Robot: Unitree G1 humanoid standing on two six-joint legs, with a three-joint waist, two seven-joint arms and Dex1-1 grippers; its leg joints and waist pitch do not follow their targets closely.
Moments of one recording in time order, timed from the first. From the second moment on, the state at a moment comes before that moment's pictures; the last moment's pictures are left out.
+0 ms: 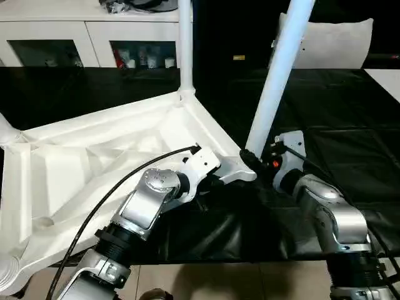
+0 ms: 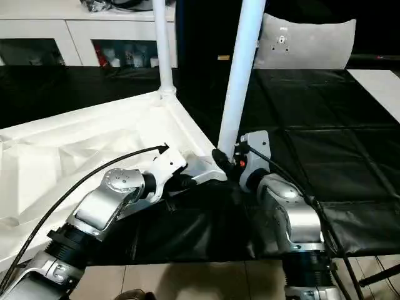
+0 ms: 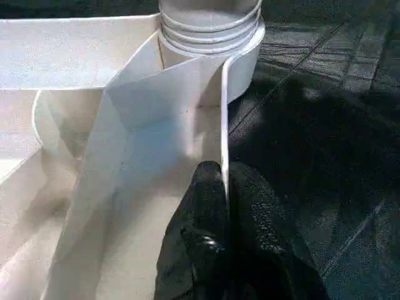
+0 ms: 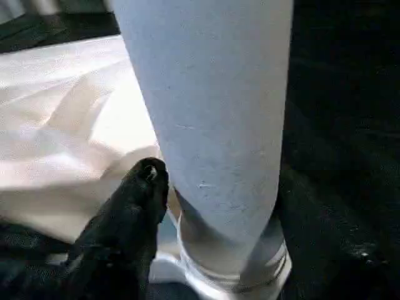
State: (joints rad) left arm -0.50 0.17 -0.34 0.26 0.09 0.47 -0.79; right arm -0.30 -0.22 -0.03 0.06 0.25 0.54 0.52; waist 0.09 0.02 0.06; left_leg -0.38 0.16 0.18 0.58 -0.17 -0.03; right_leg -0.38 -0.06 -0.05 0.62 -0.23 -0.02
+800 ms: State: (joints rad) left arm -0.47 0.48 -0.43 0.29 0.00 0.04 -1.31; right arm -0.23 -0.62 0.10 0.03 0.40 0.45 1.27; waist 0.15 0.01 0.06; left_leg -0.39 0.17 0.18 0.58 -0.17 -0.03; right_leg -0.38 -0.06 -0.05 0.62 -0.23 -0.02
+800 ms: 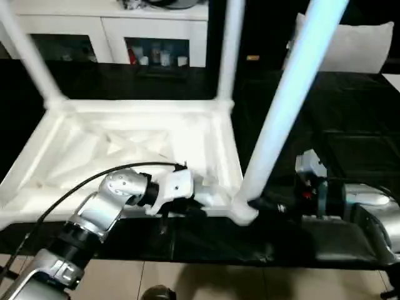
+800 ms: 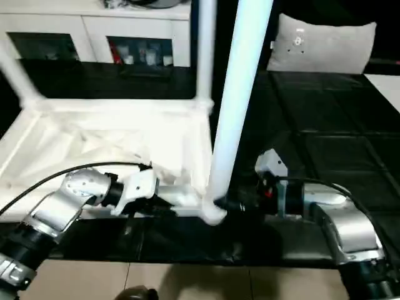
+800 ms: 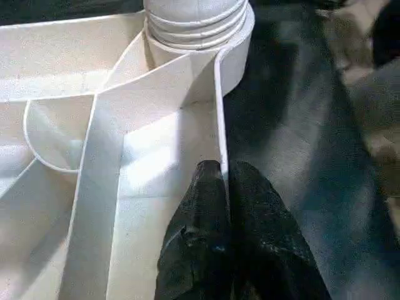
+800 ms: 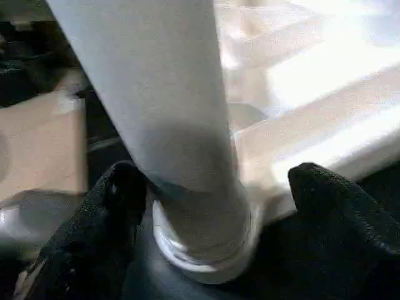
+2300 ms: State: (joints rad) left arm -0.55 0.16 -0.35 0.36 0.09 0.42 -0.79; right arm -0.31 -0.23 -0.03 0.10 0.23 0.48 0.50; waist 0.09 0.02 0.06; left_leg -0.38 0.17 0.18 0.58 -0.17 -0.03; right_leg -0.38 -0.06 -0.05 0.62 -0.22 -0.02
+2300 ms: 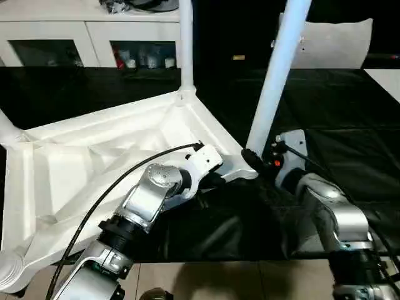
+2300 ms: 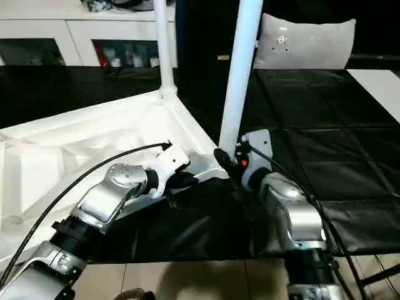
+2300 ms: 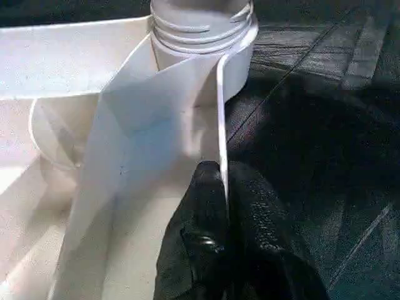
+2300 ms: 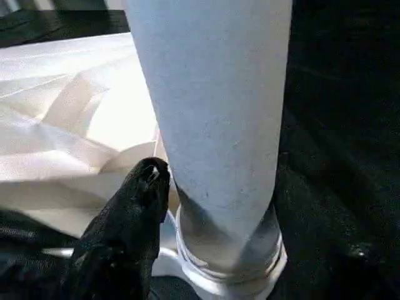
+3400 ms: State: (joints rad) left arm -0.49 0.48 -0.45 0.32 0.00 -0.03 -1.33; right arm -0.27 -0.60 0.13 0.10 0.40 0.39 1.36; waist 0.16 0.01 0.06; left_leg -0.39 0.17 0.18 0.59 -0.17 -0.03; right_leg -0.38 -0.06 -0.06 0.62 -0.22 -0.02
